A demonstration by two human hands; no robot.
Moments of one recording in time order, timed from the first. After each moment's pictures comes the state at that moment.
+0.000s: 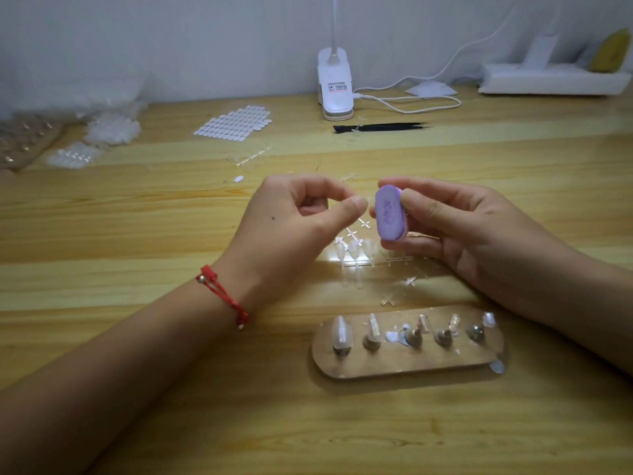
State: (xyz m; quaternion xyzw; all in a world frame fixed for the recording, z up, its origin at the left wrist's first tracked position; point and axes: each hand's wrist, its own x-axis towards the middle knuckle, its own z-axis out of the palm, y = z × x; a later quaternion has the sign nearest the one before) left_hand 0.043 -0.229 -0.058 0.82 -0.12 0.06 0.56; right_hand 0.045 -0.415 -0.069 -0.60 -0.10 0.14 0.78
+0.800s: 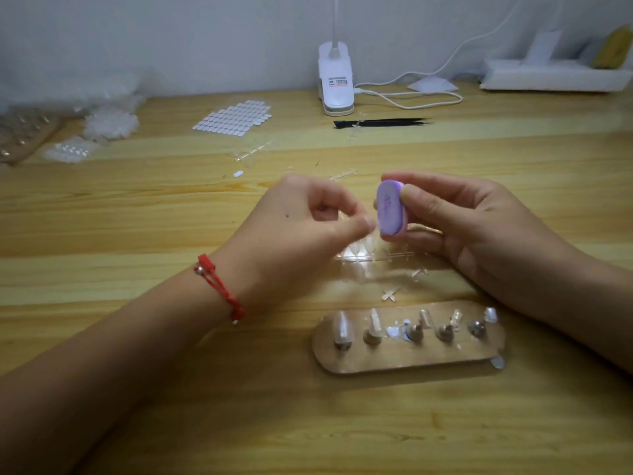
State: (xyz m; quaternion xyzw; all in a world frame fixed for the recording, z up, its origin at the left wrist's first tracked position) left_hand 0.042 -0.226 -0.055 0.84 -0.16 -0.03 0.51; right_hand 0.044 -0.412 -0.072 -0.60 -0.10 0.10 0.79
